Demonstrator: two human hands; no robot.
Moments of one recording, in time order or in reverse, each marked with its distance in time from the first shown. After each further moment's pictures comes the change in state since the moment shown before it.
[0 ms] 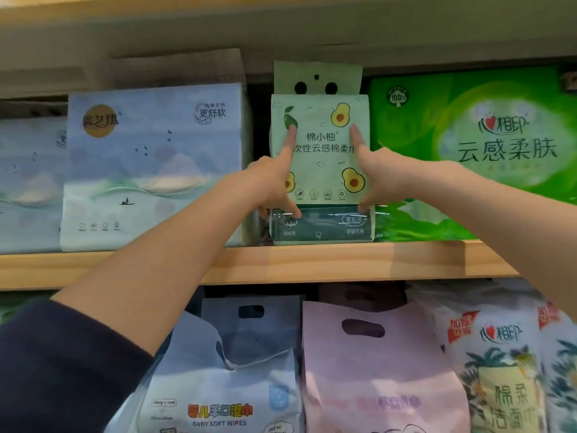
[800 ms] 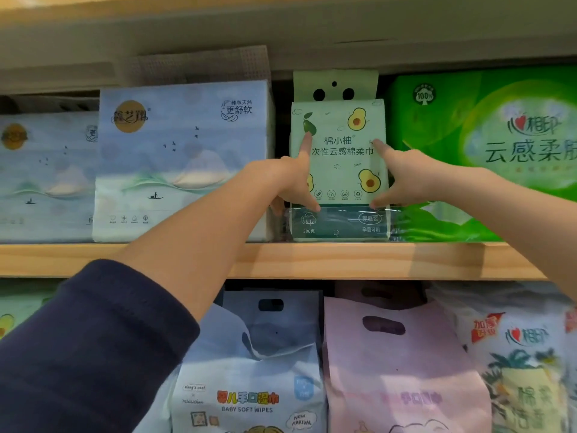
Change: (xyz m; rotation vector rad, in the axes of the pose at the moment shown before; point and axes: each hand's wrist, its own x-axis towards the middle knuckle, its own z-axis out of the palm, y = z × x) left_hand 0.009 -0.013 -0.008 0.122 -0.107 -0.016; right_hand 0.002 -0.005 0.002 0.072 0.021 0.054
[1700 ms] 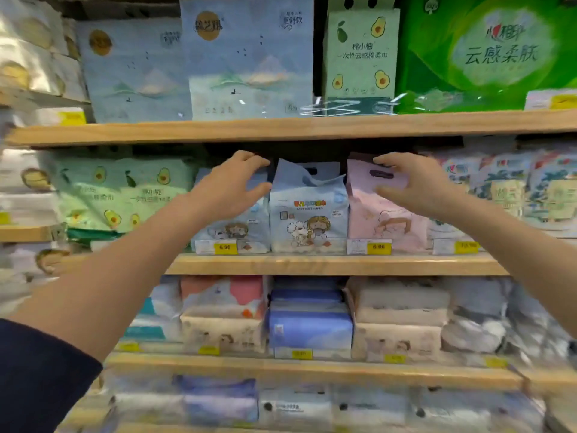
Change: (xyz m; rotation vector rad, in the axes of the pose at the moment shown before) left_hand -0.291 -0.116 0.044 -0.089 0.111 0.131; right_hand -0.260 -0.098 0.029 0.260 0.056 -0.050
